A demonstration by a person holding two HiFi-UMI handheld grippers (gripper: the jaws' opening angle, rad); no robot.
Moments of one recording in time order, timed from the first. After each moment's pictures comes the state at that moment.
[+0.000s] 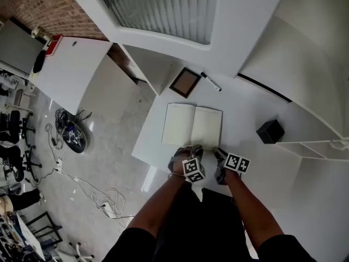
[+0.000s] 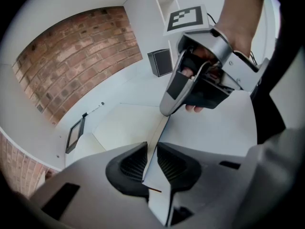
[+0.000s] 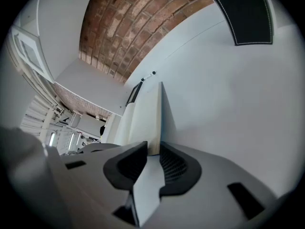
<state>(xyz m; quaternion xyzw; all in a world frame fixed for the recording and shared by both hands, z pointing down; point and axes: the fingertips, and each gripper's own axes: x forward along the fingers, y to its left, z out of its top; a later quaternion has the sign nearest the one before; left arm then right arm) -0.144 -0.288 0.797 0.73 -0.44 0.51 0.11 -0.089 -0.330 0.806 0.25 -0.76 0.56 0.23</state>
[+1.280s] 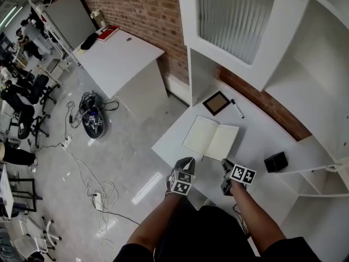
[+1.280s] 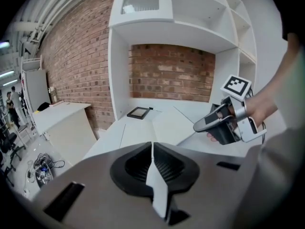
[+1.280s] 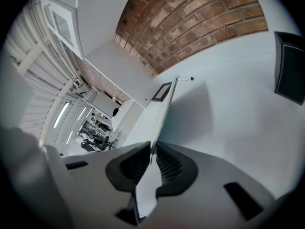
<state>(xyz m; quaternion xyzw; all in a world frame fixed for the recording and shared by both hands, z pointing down) -0.226 -0.176 0.681 0.57 -0.75 0.20 0.26 -0.123 -0.298 0.724 0.16 -0.84 0.44 0.27</state>
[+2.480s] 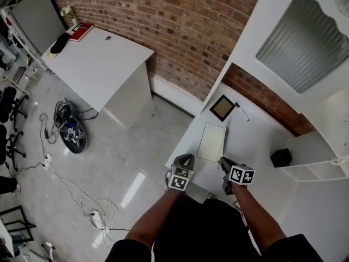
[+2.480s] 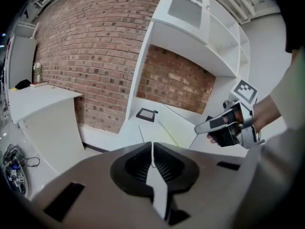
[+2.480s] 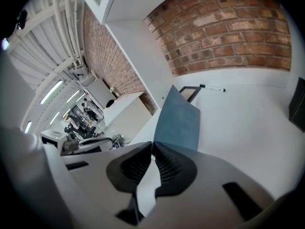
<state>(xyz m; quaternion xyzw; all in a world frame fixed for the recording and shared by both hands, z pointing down) -0.389 -0.154 0.697 0.67 -0.68 0.11 0.30 -0.271 -0.239 0.694 0.20 -0.86 0.34 0.31</state>
